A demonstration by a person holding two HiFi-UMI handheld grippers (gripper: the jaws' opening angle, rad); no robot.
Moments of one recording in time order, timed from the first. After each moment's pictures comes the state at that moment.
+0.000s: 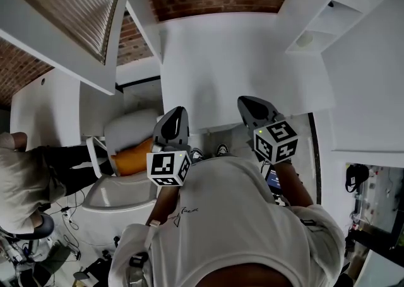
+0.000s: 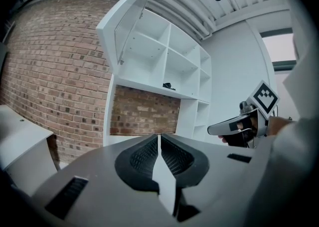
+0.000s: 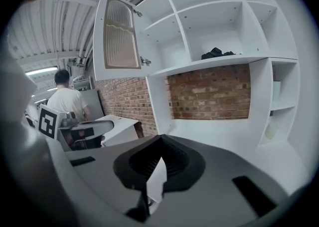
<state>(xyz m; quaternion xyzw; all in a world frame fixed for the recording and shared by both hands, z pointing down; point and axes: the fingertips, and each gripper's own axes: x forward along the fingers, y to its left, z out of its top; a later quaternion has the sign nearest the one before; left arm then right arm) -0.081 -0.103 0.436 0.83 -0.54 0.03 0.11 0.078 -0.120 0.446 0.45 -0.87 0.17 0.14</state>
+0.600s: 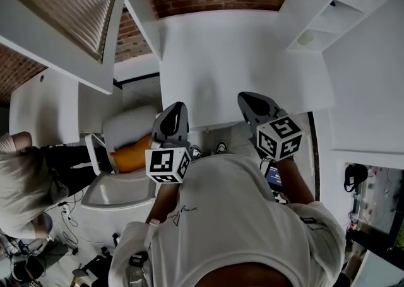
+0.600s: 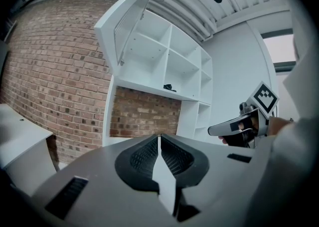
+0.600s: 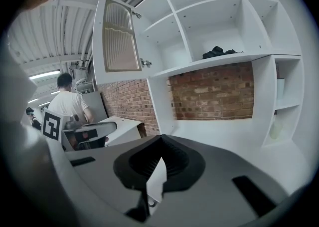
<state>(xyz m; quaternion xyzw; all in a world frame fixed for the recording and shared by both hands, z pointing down) -0.078 -0.110 0.431 0.83 -0.55 0.02 0.10 0.079 -0.125 0.440 0.43 -0.88 0.18 0.14</state>
